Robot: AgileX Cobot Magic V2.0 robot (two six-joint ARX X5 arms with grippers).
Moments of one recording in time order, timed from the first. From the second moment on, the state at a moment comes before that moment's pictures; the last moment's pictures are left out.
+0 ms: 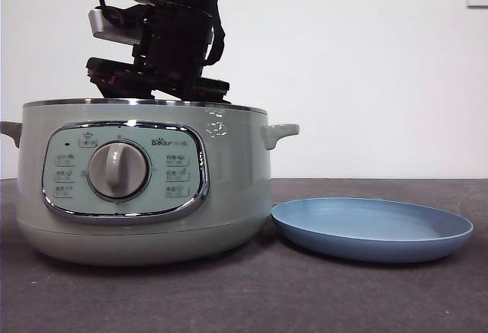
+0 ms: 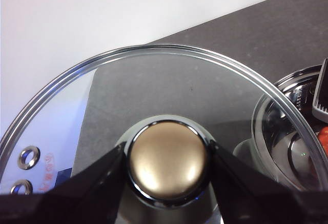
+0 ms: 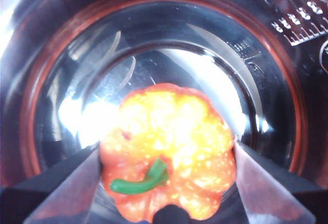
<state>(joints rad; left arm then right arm) -0.51 0.79 1.28 -0.98 -0.59 0.07 0.87 2.21 2.05 -1.03 0.03 -0.14</state>
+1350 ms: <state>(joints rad) -0.51 0.79 1.28 -0.83 -0.41 0.07 0.42 1.40 1.53 -1.28 0.11 0.03</state>
